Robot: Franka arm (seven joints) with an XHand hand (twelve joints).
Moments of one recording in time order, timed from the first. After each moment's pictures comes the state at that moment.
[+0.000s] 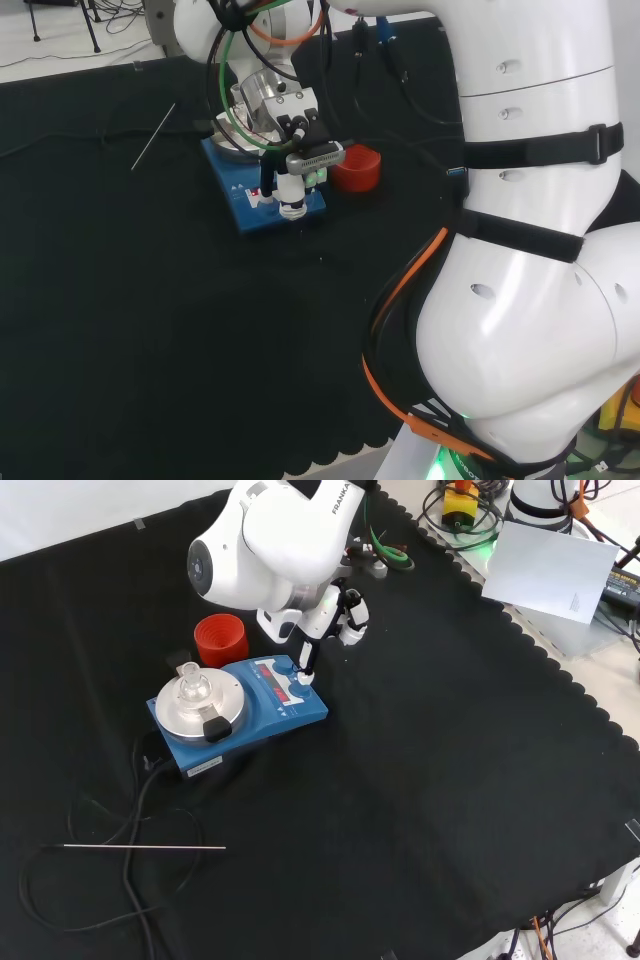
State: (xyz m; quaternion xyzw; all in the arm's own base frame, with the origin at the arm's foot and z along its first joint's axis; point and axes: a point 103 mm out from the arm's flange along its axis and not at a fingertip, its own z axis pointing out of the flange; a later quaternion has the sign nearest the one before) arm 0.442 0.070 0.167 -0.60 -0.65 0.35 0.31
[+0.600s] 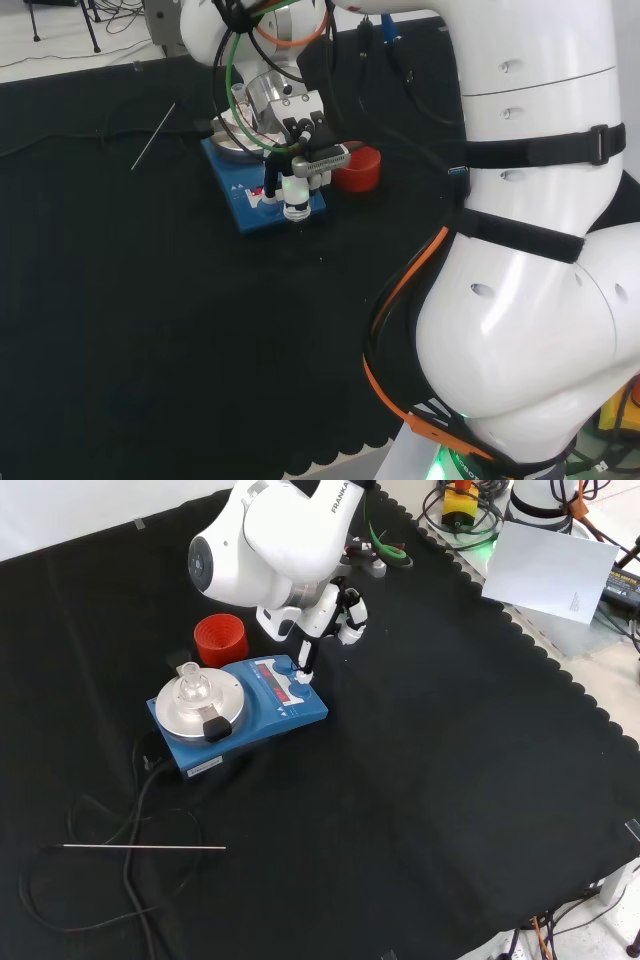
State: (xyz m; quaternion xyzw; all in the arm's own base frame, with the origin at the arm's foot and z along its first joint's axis) arm 0.441 0.064 0.162 -0.60 -0.65 0.35 0.31
